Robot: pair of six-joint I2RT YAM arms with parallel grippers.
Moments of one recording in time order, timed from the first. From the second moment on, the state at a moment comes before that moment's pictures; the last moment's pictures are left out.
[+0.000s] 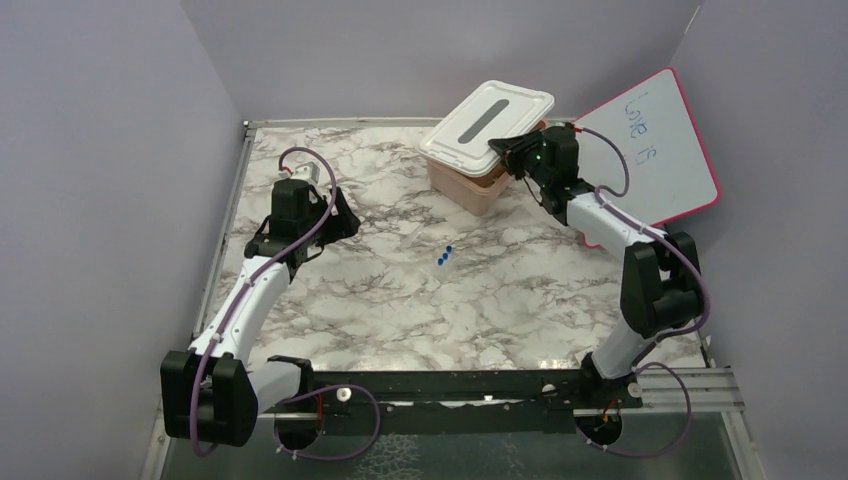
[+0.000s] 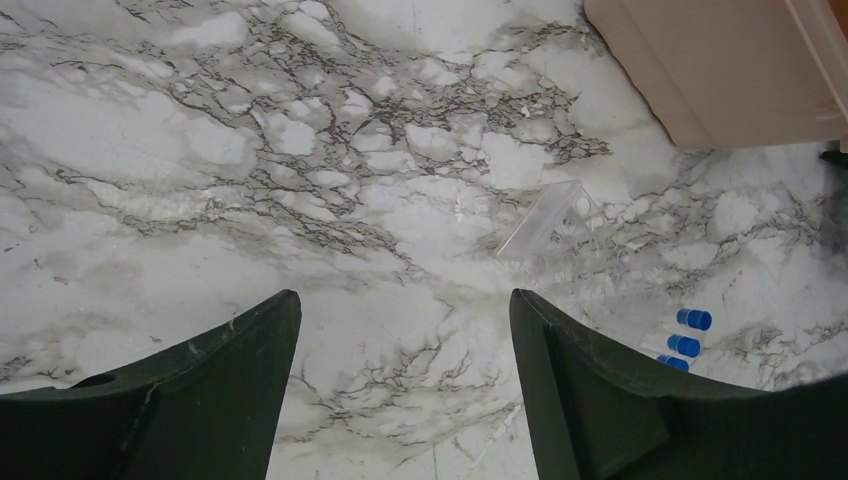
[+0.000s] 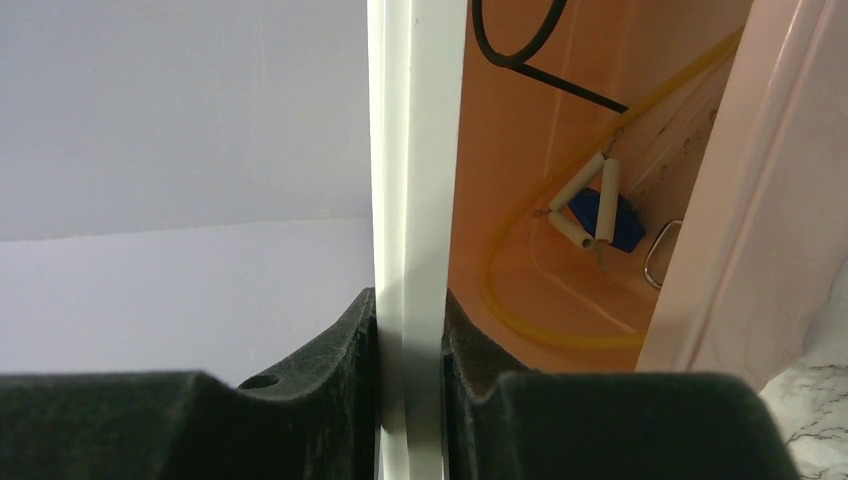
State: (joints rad) left arm -0.14 1.13 0.82 -0.31 0.15 -0.41; right arm 0.27 1.68 1.15 0.27 -0.07 1.24
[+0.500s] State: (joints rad) left arm -0.14 1.13 0.82 -0.31 0.15 -0.41; right arm 0.26 1.63 1.14 0.06 0.14 1.26
